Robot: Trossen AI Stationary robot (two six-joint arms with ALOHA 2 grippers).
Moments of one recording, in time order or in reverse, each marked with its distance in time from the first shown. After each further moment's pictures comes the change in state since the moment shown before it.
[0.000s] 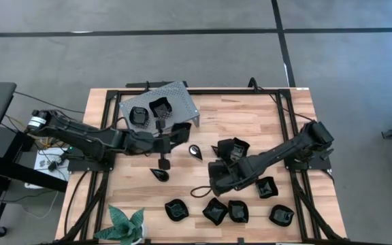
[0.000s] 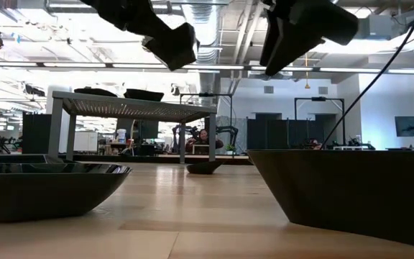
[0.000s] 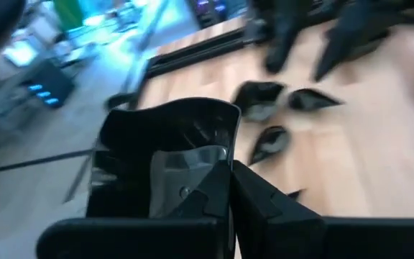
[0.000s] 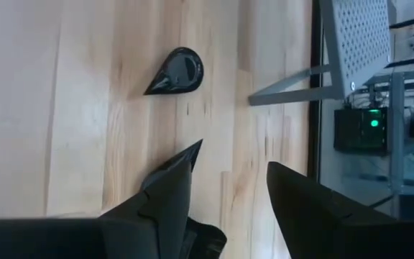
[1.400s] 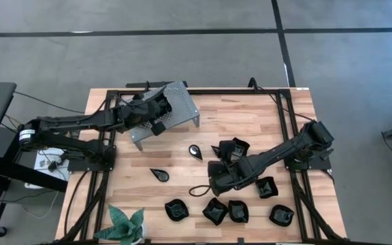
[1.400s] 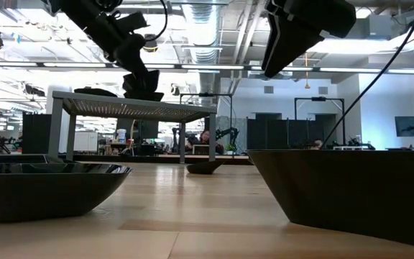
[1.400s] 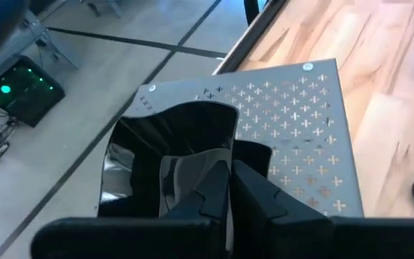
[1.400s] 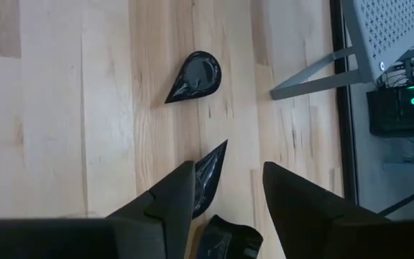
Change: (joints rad) left arm 0.447 -0.130 -0.031 -0.241 -0.004 -0.148; right arm 0.002 0.000 0.000 0.019 -0.069 0.120
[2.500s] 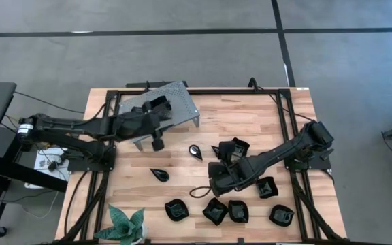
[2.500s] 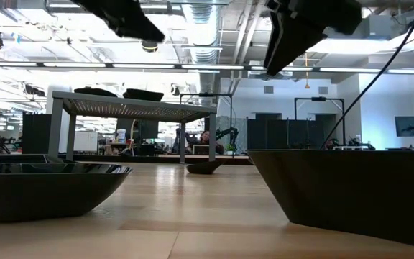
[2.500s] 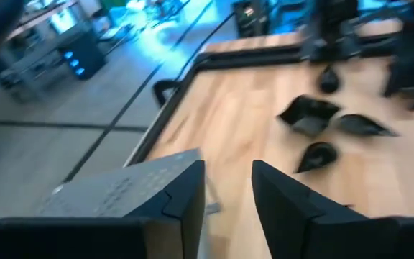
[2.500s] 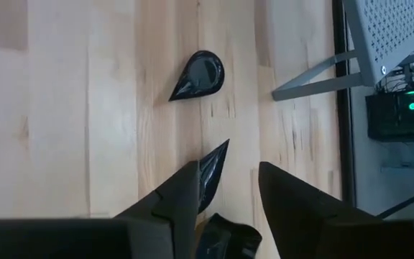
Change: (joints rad) left arm -0.267 -0.067 0.001 0.150 0.076 0.044; right arm 0.022 0.002 0.013 -0.024 -0.001 -0.017
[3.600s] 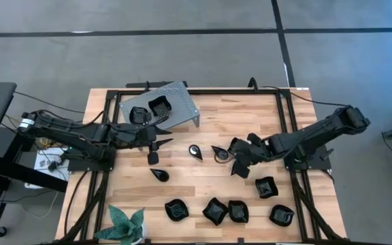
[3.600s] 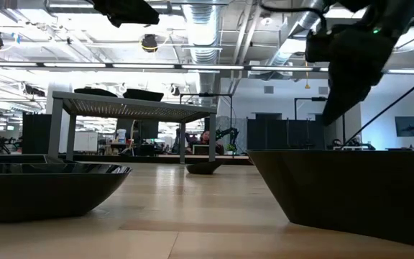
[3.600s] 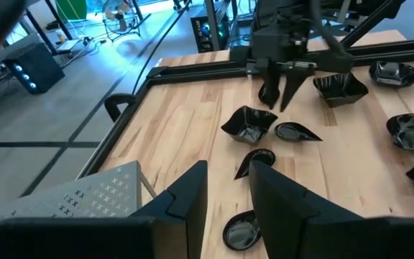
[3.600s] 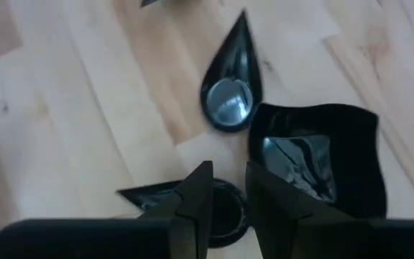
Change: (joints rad) left arm -0.157 -0.018 0.000 -0.011 -0.003 -0.064; right arm -0.198 -0.524 -0.744 0.488 -0.388 0.364
